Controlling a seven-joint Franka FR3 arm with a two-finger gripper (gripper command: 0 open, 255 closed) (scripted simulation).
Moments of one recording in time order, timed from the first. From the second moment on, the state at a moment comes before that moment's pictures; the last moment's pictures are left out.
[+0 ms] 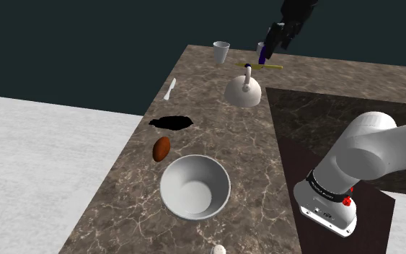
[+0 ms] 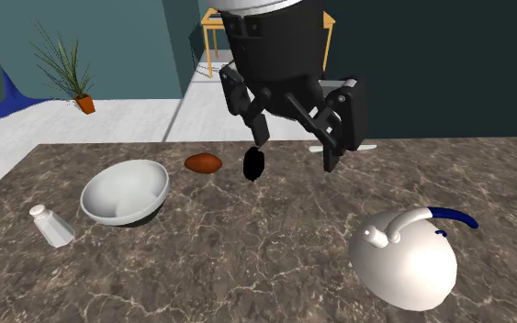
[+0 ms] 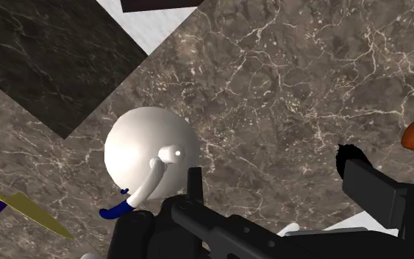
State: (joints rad) arm 0.01 -0.83 0.05 -2.32 -0.09 1.69 0.09
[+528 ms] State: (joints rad) arm 0.03 -0.76 0.15 -2.37 -0.01 1.79 0.25
